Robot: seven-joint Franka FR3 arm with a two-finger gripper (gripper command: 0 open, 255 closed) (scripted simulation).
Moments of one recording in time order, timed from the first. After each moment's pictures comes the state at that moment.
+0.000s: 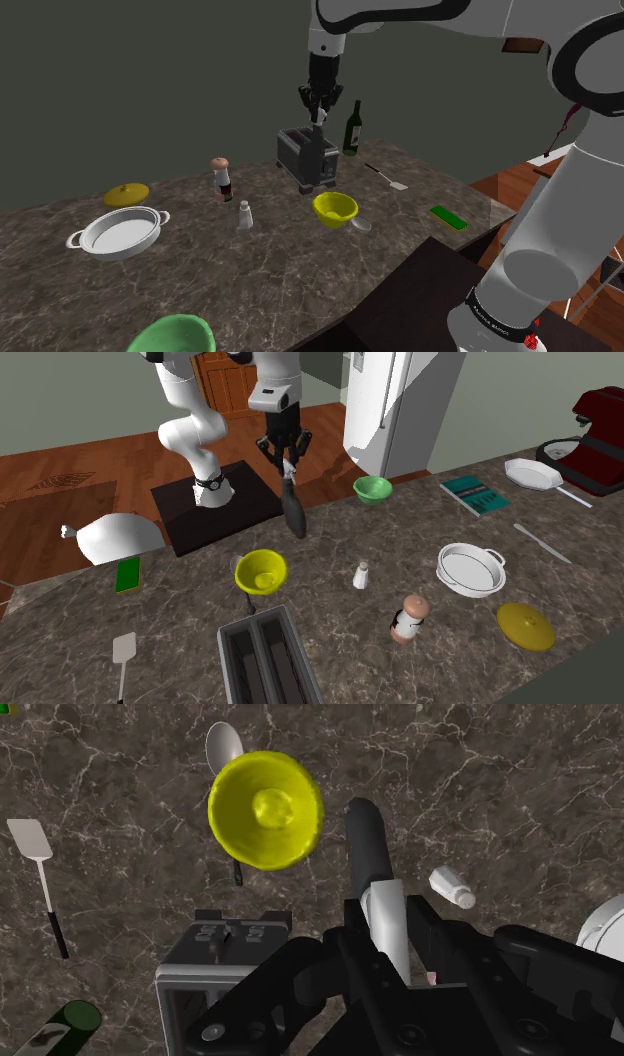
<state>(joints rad) -0.02 0.02 0.20 -1.63 -0.03 1.69 0.30</state>
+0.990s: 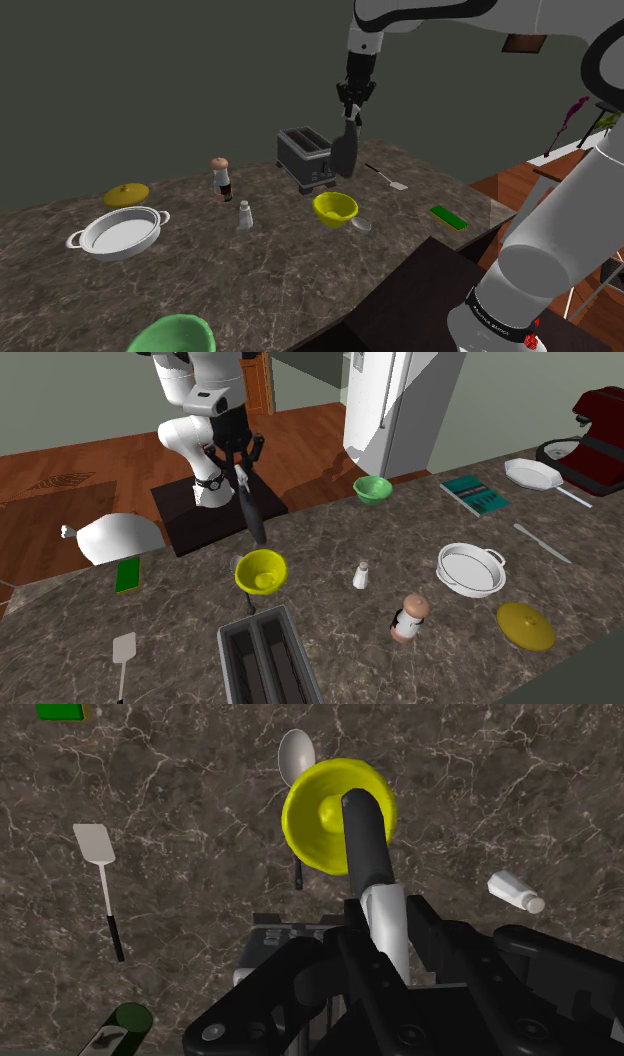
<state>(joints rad) -0.12 -0.10 0.09 -1.76 0.00 1.69 0.09</state>
